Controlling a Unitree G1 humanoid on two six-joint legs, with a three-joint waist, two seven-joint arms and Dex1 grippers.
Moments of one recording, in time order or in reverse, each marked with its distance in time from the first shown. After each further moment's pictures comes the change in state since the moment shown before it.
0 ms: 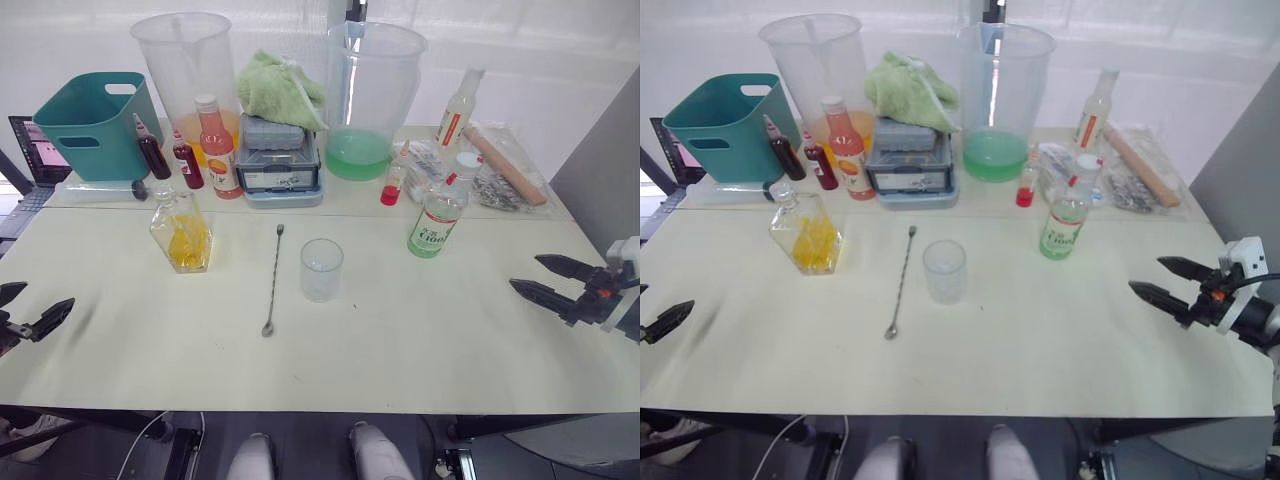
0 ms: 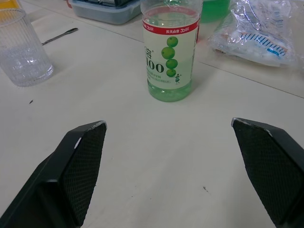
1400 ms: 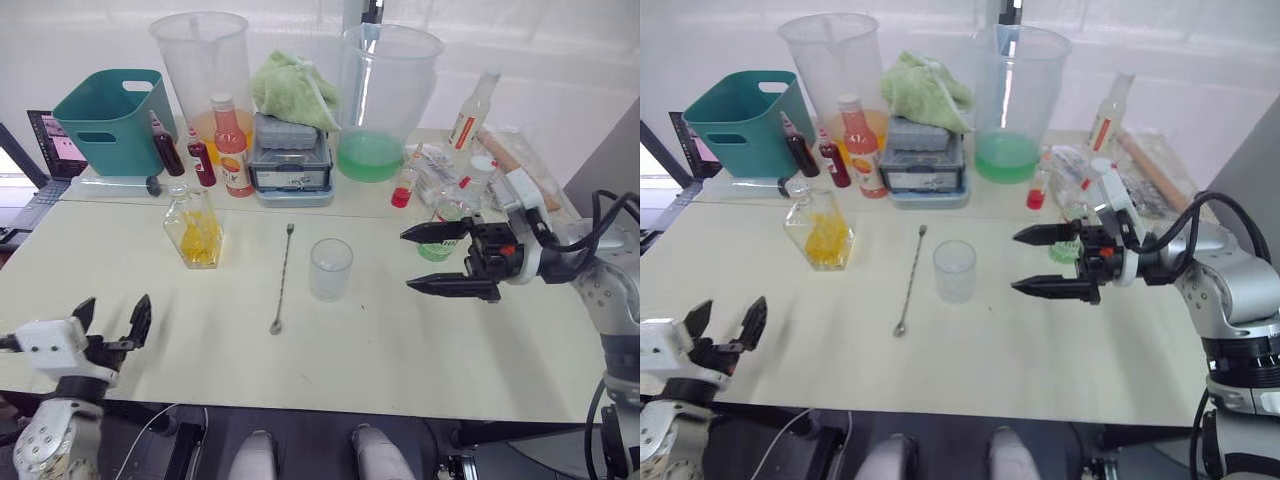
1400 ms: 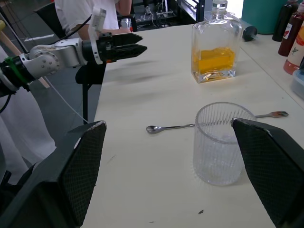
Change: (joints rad) left arm 0.285 -0.704 -0.118 -1.012 -0.085 0.232 0.639; right arm -0.355 0.033 0.377 -0.486 0.216 0.391 0.143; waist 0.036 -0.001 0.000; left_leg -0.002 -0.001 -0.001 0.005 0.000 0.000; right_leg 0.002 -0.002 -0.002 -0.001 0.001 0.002
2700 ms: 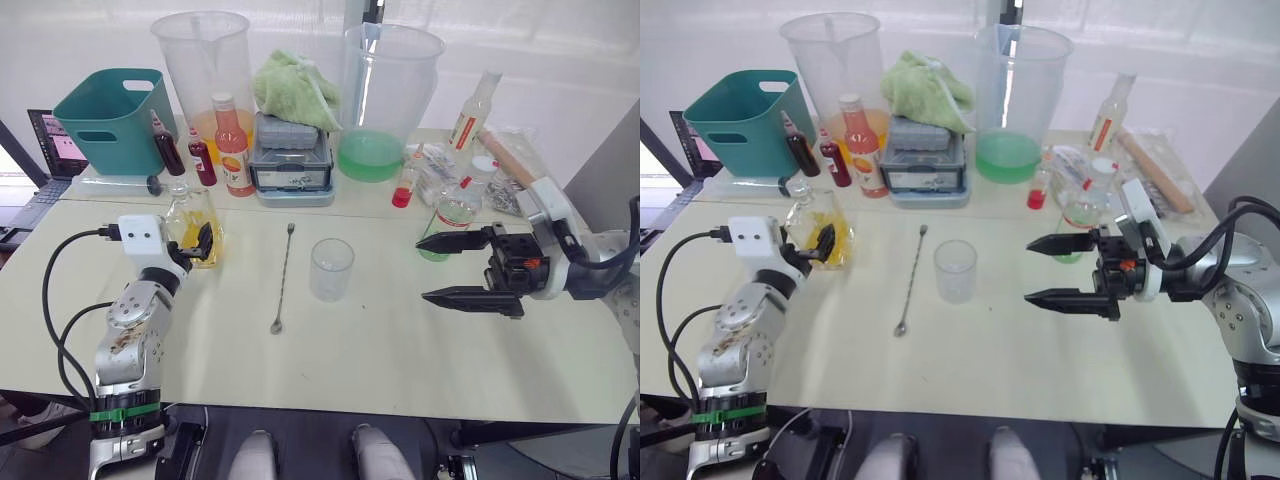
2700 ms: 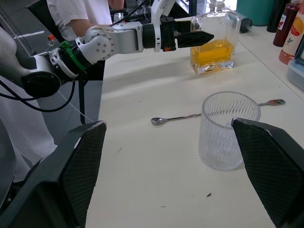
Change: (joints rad) left arm -0.596 0.069 -0.197 0.346 0.139 0.201 0.170; right arm 0.100 -0.074 -0.100 -0.109 0.073 0.059 -0.052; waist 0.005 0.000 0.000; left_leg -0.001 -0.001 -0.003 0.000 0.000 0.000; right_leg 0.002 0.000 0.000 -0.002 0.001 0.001
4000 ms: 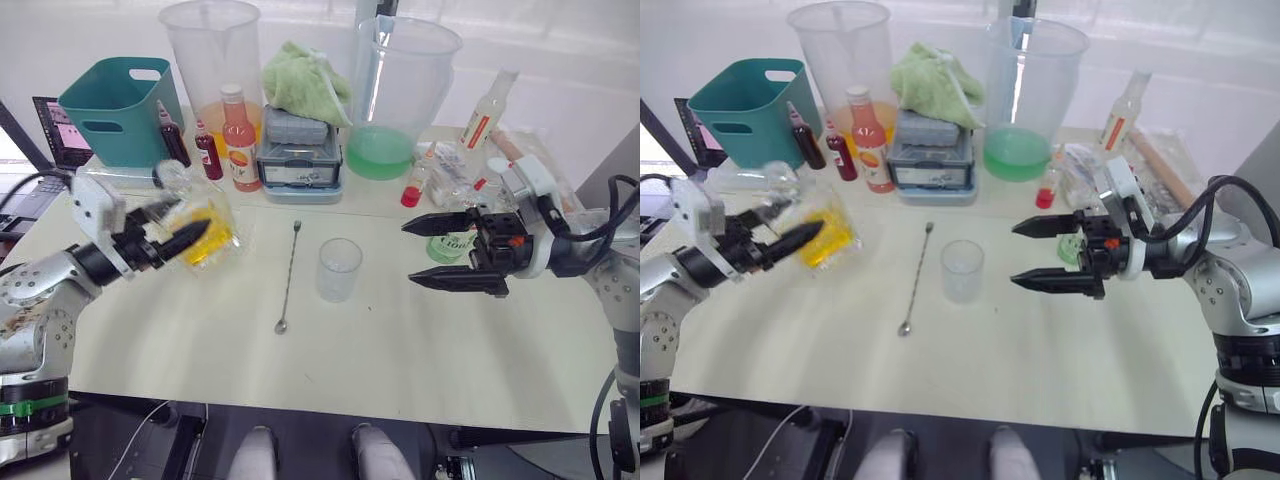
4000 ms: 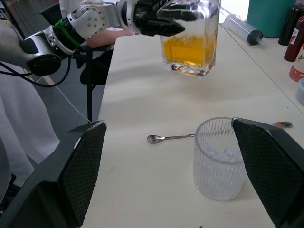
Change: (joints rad) left arm 0.040 0.433 0.037 -0.074 -0.298 0.023 -0.747; right arm -0.160 0.046 0.082 0.089 -0.012 0.019 0.013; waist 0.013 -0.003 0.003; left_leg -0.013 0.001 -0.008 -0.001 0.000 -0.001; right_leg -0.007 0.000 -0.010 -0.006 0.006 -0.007
